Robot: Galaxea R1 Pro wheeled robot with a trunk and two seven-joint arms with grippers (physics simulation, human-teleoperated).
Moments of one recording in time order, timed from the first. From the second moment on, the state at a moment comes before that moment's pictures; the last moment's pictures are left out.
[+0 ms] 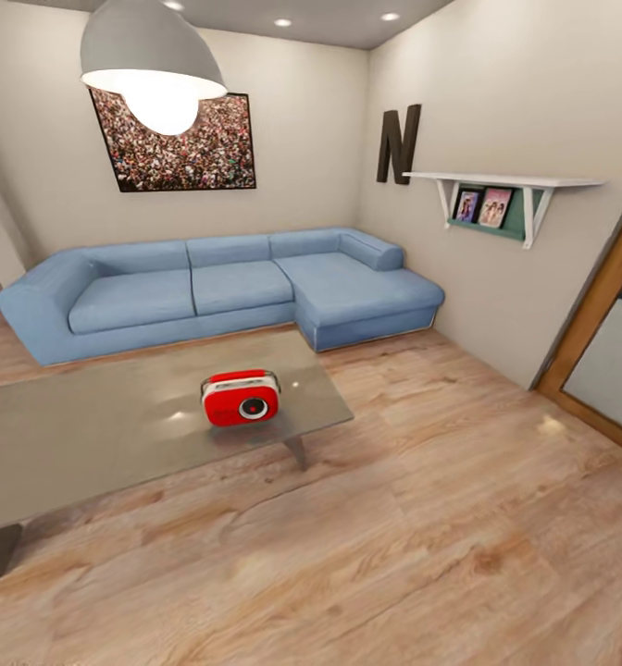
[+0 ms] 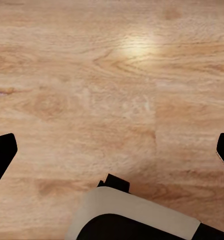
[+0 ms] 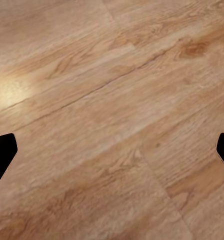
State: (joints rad) left arm 0.05 -0.03 0.24 -0.32 0.16 -0.55 0.00; right arm -0.04 0.05 -0.01 -0.49 -0.02 -0.43 -0.20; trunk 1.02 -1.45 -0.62
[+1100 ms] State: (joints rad) left arm 0.05 -0.03 0.24 -0.32 0.16 -0.55 0.00; right arm -0.04 0.06 -0.01 -0.49 -0.02 -0.43 -0.20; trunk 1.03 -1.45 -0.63
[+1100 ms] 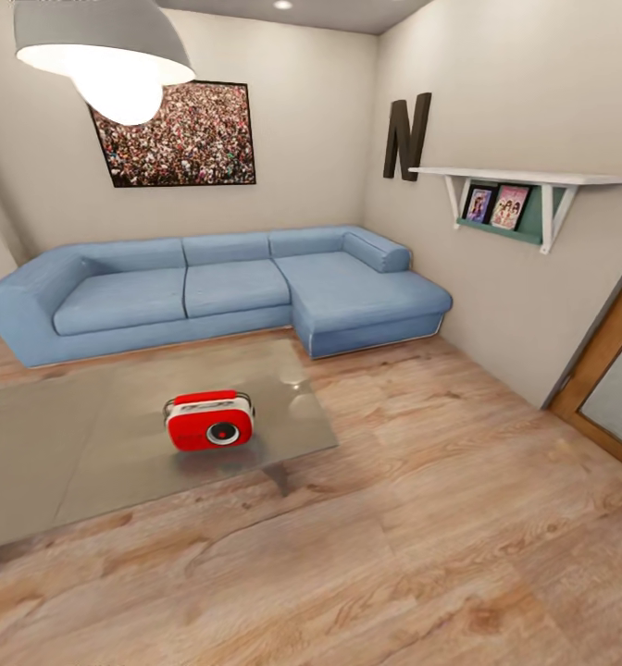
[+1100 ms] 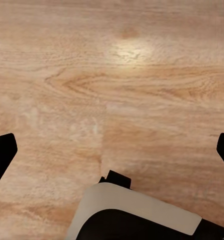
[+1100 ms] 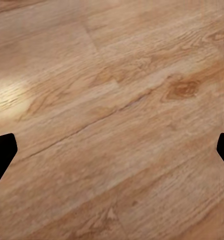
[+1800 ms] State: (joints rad) left arm 0.05 -0.03 0.24 -0.32 0.16 -0.55 0.00; right arm -0.04 0.05 -0.01 -0.49 -0.02 -0.43 -0.20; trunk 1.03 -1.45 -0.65
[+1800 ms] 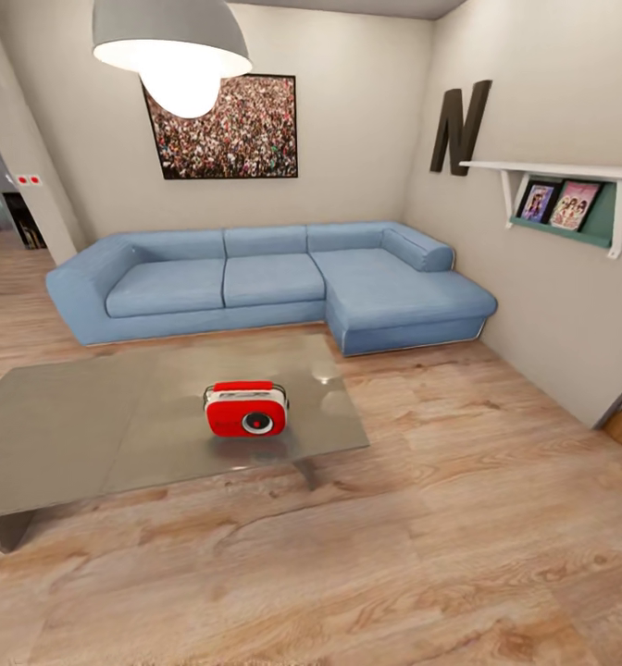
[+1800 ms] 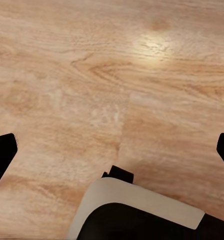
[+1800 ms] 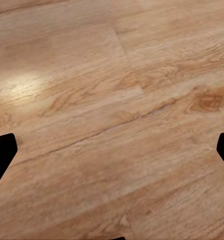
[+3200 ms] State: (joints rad) left arm 0.05 -0.04 0.24 -0.32 0.16 -0.55 0.00; right arm -0.04 0.05 -0.01 -0.49 -0.02 -0.43 -0.20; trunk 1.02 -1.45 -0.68
